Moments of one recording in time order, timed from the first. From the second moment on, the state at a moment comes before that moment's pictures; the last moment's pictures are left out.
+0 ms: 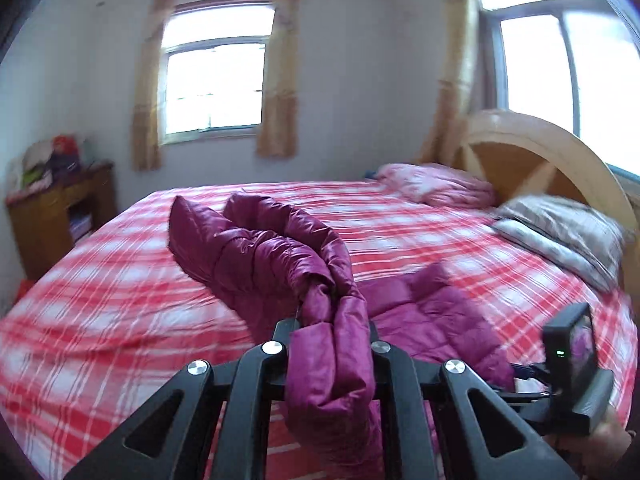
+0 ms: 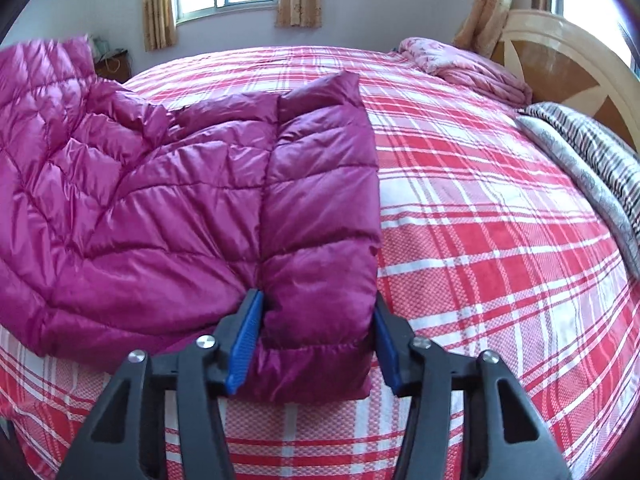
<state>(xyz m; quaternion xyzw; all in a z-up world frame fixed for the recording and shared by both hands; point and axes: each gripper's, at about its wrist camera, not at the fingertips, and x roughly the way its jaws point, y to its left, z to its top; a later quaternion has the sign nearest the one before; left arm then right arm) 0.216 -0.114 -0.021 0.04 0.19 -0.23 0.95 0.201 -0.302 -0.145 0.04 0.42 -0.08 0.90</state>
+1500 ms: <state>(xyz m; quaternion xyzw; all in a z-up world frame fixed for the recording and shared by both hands) 0.227 -0.154 -0.025 0.09 0.06 -0.20 0.97 0.151 -0.407 -0.121 0.27 0.29 -0.13 0.91</state>
